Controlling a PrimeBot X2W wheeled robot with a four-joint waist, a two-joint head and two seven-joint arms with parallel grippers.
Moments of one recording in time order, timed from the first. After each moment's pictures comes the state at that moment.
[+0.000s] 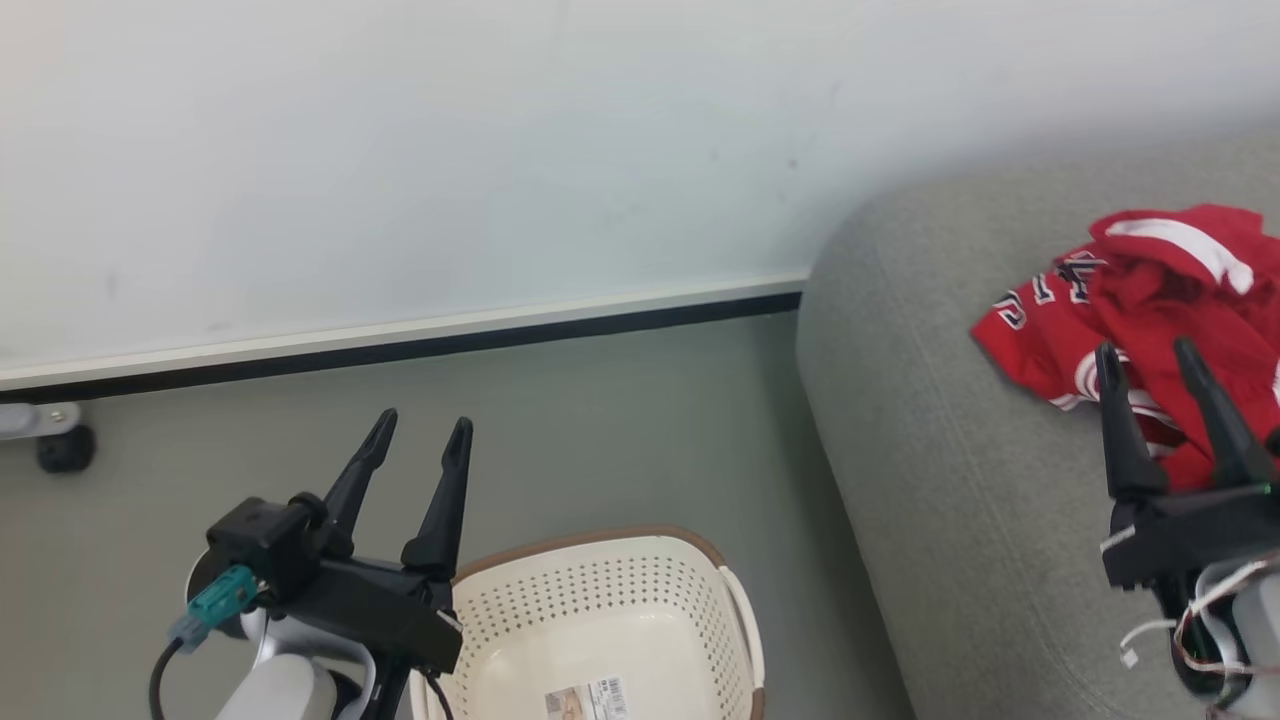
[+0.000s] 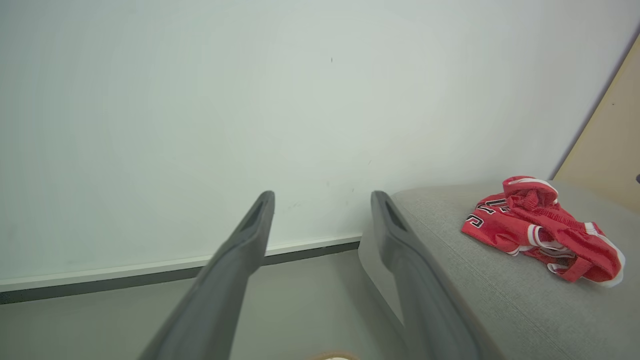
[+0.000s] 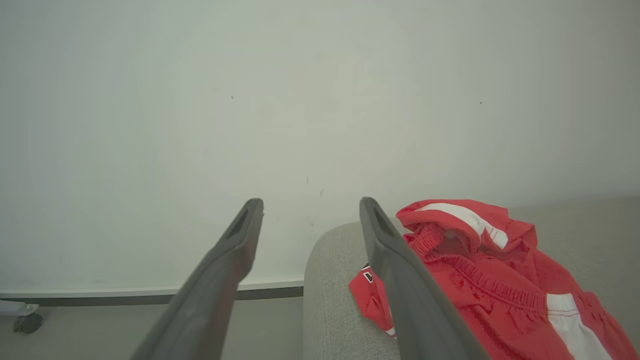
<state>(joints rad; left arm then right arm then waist) -0.29 0.25 -0.41 0.22 -0.62 -0.01 -0.21 -0.34 -0.37 0.18 0.32 0.45 0.08 -0.25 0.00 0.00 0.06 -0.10</state>
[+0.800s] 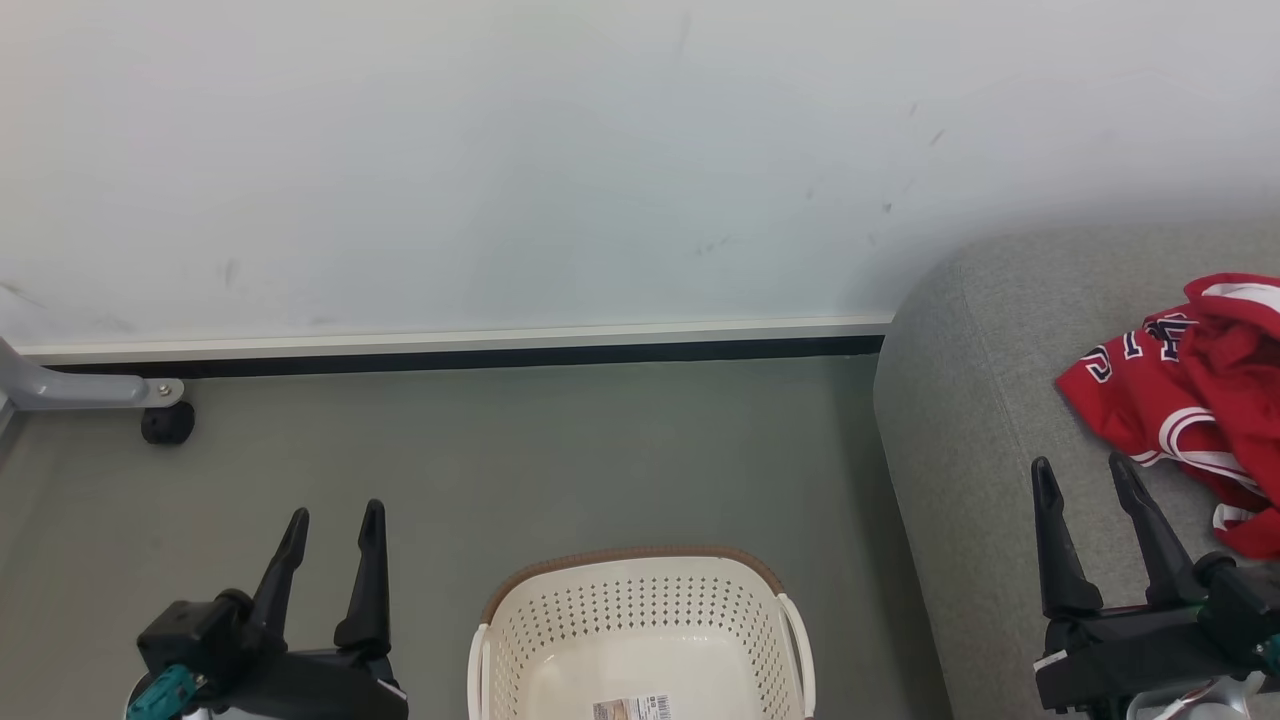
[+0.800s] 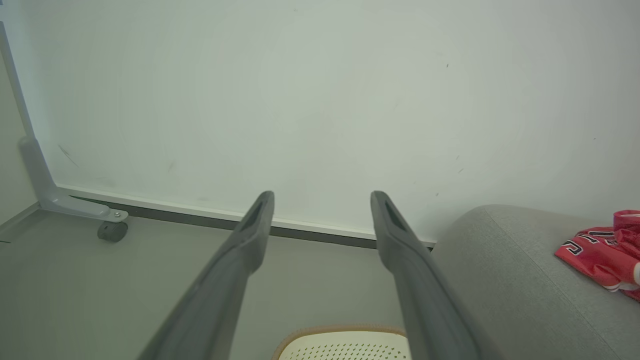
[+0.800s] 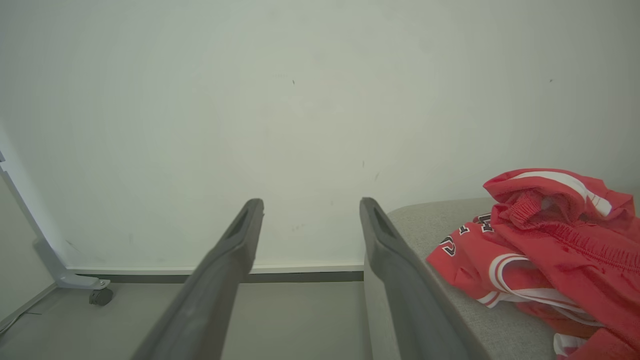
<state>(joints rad) -0.10 0.25 -0.29 0.19 -0.65 0.09 -0.24 -0.07 -0.26 0.19 0.09 0.39 -0.02 -0.25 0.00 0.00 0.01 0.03</state>
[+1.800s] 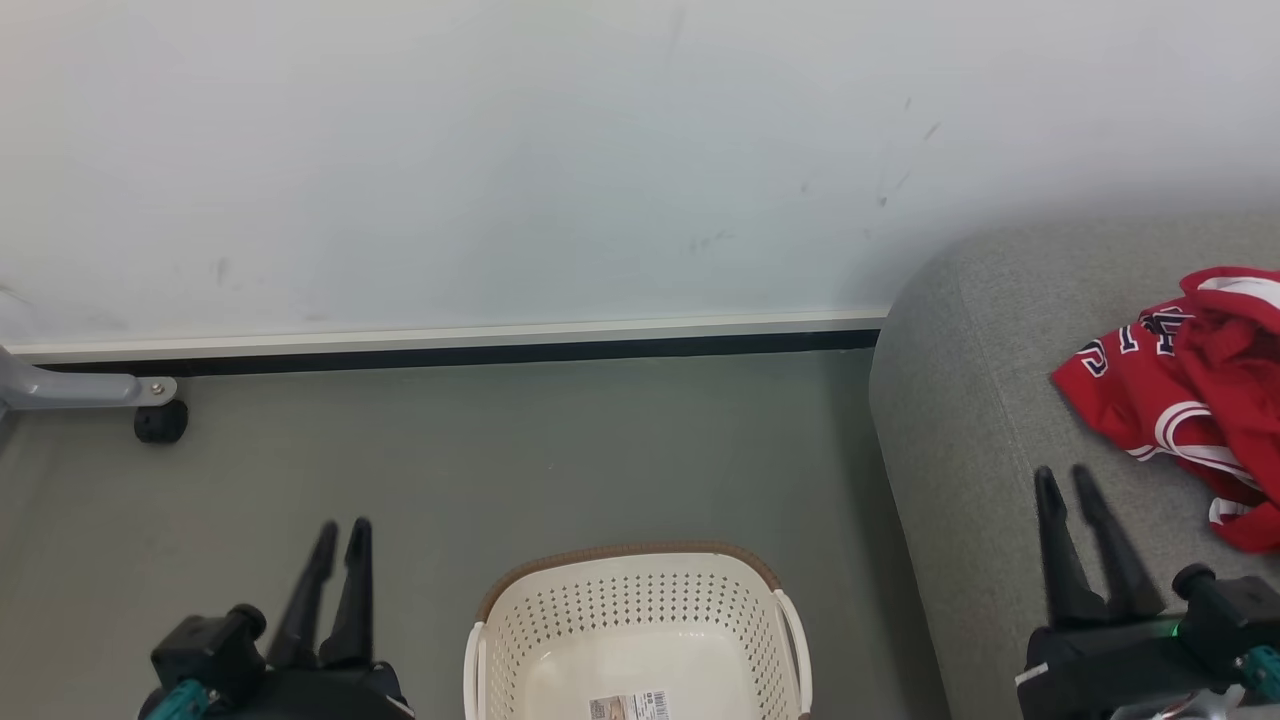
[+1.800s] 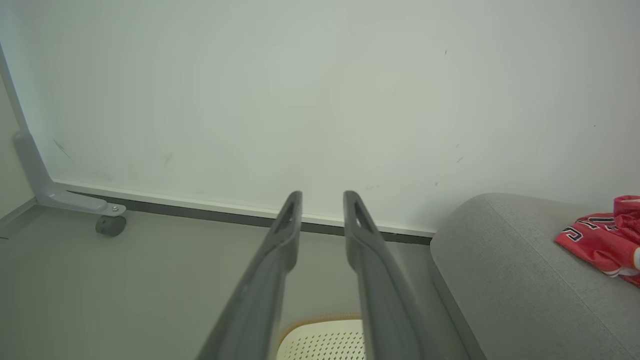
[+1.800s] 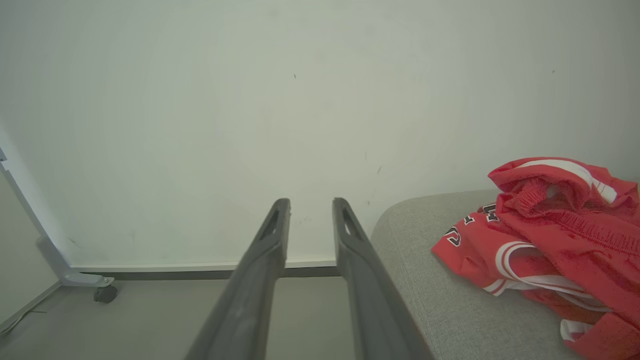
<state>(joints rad) -0.09 0.24 -0.28 0.19 -0.62 0.08 -0.25 -0.06 -0.24 0.19 0.07 0.37 -0.03 -0.25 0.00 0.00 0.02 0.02</state>
